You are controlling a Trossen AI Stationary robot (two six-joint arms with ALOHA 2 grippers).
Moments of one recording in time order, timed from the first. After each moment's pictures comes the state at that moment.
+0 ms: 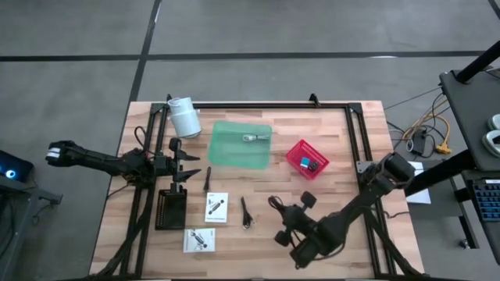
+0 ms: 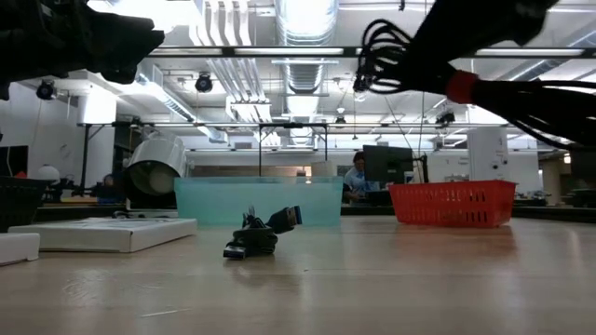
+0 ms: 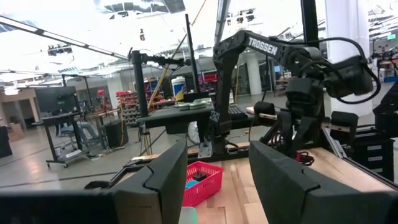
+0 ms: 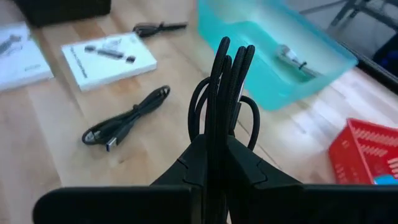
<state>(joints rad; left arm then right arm) -0.14 0.48 0.03 0.65 -0.16 0.19 0.70 1.88 1.37 -0.84 0.98 1.15</state>
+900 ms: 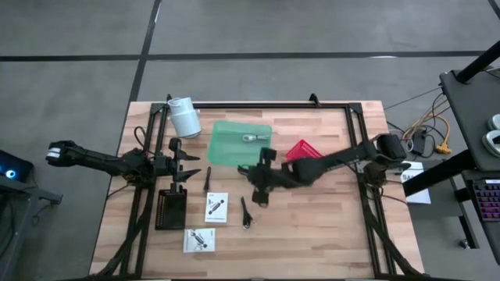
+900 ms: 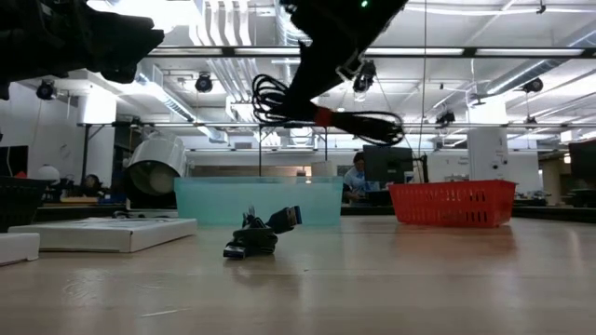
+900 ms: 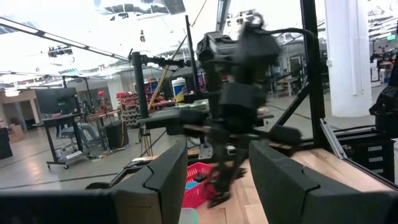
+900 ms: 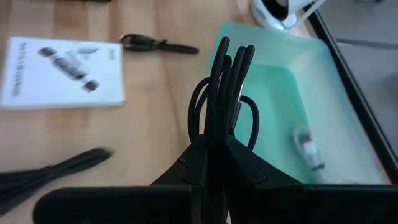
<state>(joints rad) -0.14 0.48 0.03 0.65 -0.16 0.19 0.18 1.81 1.37 -0.40 0.46 0.12</state>
